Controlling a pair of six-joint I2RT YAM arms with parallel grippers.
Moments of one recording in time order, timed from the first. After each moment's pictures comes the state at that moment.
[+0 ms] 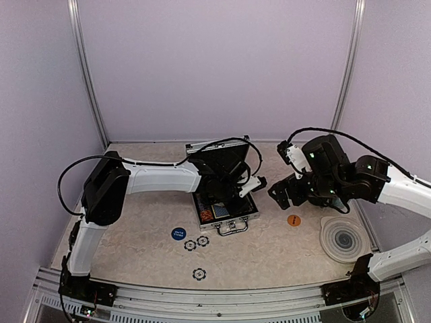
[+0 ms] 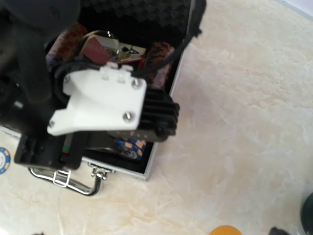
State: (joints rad) left arm -0.97 2.27 1.80 -0.46 0.12 0.21; right arm 0.90 1.12 1.03 -0.63 0.30 0.19
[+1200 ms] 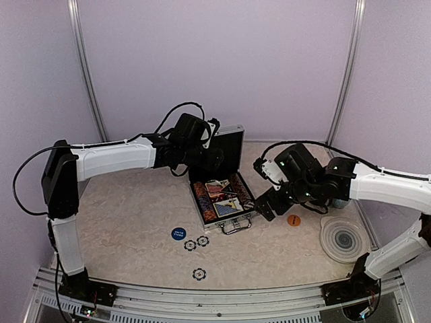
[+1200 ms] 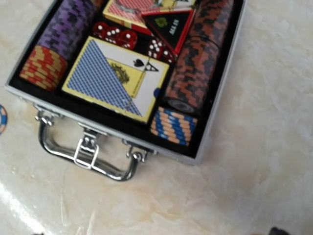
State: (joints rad) left arm -0.82 1.94 1.59 -0.25 -0.21 -0.10; right arm 0.90 1.33 1.04 -0.58 0.19 0.10
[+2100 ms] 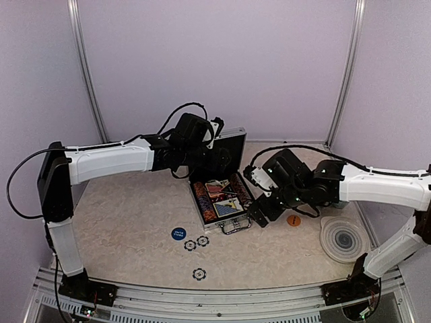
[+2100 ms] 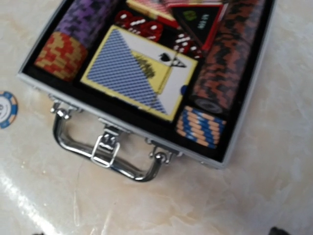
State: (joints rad) left arm -0.84 1.90 1.57 -0.24 -0.16 -0.20; right arm 0.96 1.40 1.07 -0.58 0.20 0.10
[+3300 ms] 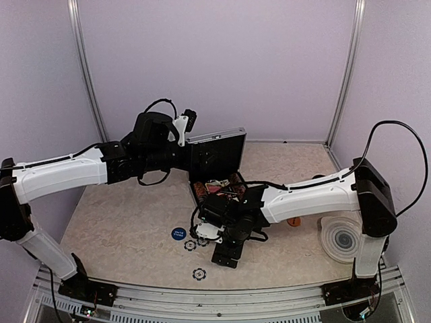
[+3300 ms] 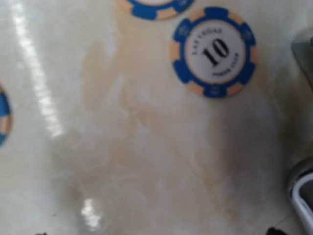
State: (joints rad) left arm -0.86 1.52 1.27 -0.14 -0.07 -0.34; right arm 1.22 1.94 1.38 -0.72 0.08 -0.13
